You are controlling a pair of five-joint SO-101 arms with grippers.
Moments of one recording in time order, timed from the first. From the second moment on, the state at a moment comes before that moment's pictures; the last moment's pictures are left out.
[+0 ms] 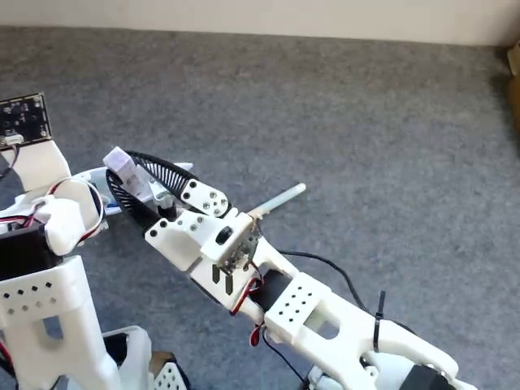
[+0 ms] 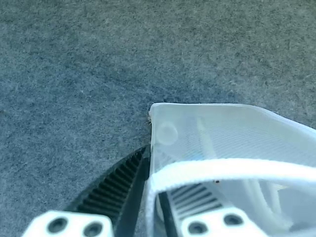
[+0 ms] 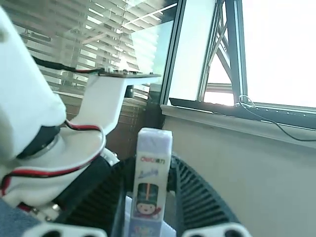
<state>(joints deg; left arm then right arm) -21.7 -45.8 26.3 81.9 7.4 -57.2 -33.1 59.7 -43.8 10.5</state>
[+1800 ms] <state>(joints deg) -21.7 -45.8 26.3 81.9 7.4 -52.0 -58.5 60.7 0.4 10.5</state>
